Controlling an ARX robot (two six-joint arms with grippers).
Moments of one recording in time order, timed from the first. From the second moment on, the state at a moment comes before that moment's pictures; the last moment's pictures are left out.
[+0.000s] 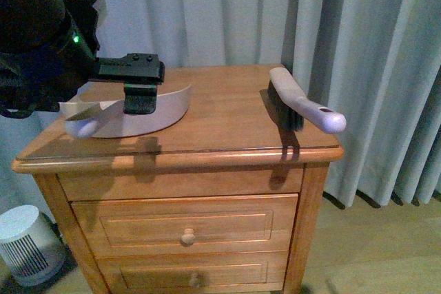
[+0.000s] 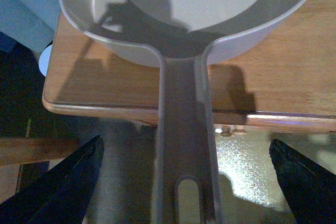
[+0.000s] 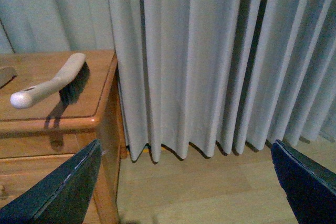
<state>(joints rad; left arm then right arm) -0.35 1.79 1.32 -0.38 -0.32 -0.21 0.00 0.00 0.02 0.00 0.00 0.00</state>
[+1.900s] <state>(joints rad) -0.41 0.76 0.51 0.68 -0.10 0.28 0.00 0.00 0.02 0.00 0.00 0.00</state>
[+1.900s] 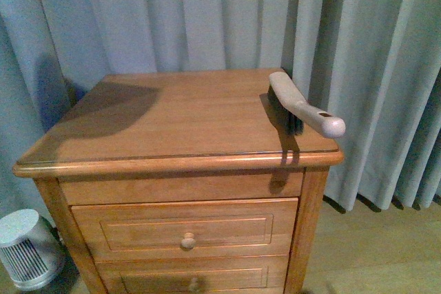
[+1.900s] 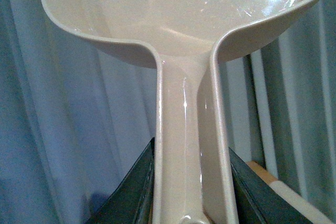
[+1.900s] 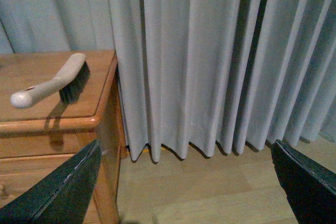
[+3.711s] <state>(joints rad) -0.30 0.35 0.35 0.46 0.02 0.13 0.45 1.88 1.44 -0.37 0.08 0.59</state>
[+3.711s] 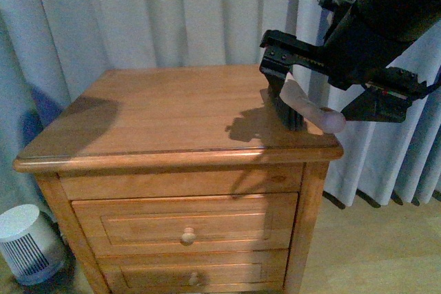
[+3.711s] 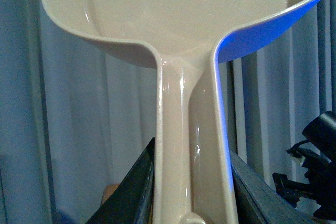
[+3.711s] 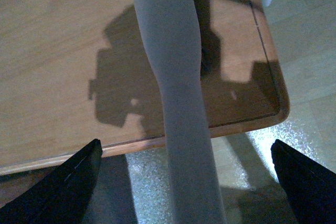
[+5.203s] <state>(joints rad) -0.30 0.35 0.35 0.46 0.02 0.13 0.58 1.04 0.67 0.59 0.48 -0.12</state>
